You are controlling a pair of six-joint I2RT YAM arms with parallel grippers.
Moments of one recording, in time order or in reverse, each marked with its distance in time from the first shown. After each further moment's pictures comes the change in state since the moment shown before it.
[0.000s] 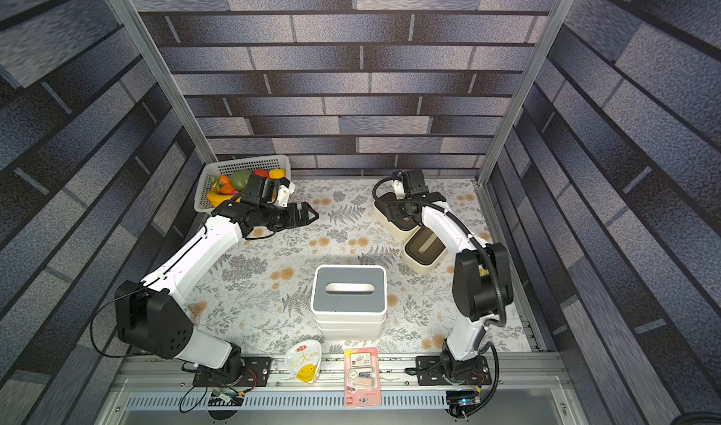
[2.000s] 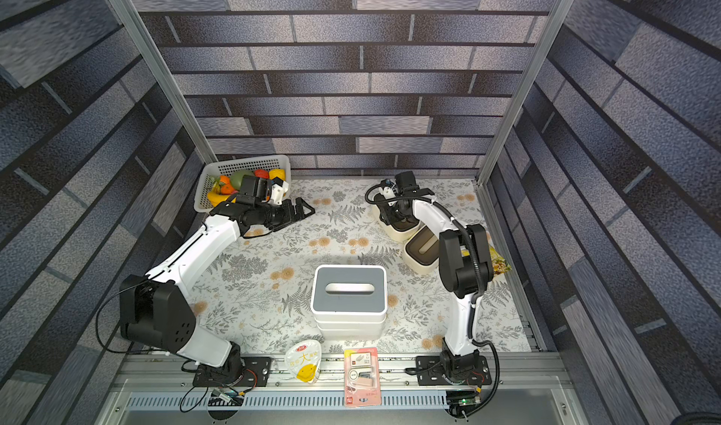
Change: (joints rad) left arm 0.071 0.016 -0.041 0.098 0.095 -0.083; right arm -0.020 0.121 0.083 -0.078 -0.182 -0.101
